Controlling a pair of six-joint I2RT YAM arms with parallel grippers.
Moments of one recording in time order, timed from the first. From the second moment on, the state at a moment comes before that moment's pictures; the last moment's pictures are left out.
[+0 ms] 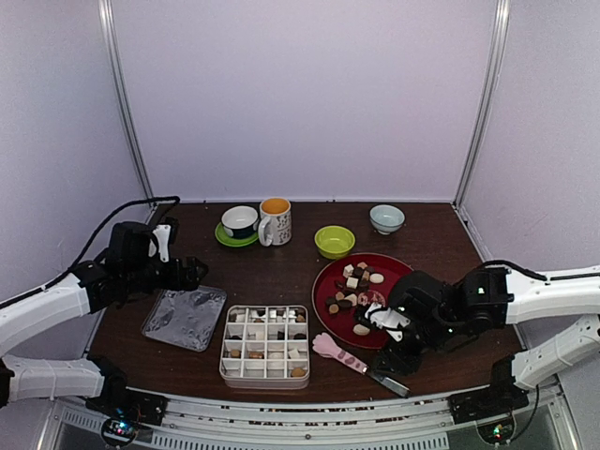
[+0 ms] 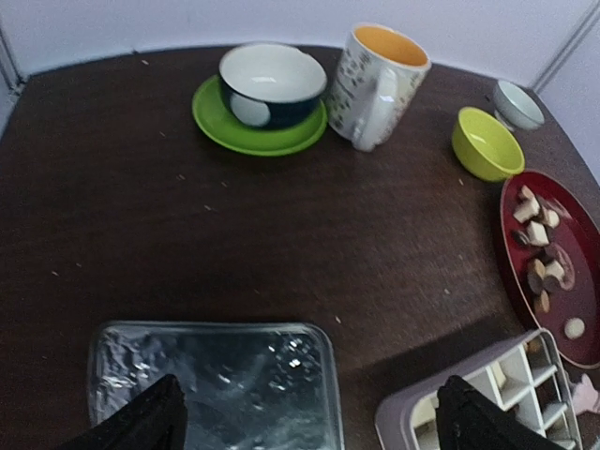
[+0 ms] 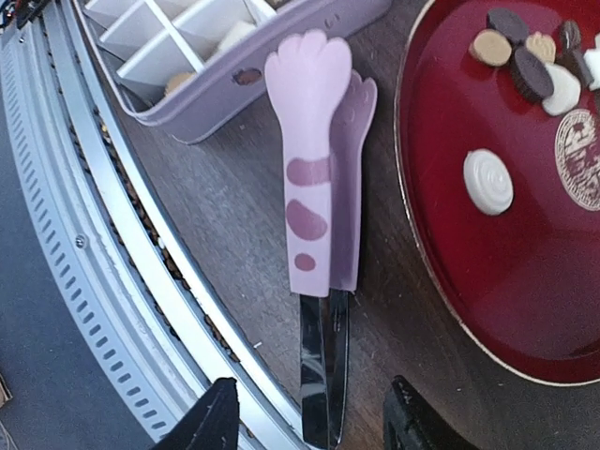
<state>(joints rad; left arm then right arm) -0.46 0.96 0.60 -0.22 -0.04 -0.31 1.18 1.18 0.83 -0.75 -0.04 0.25</state>
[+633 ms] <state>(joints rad) -0.63 0.99 0.60 -0.37 0.14 -0.37 1.20 1.39 0.68 -0.50 0.05 0.39</state>
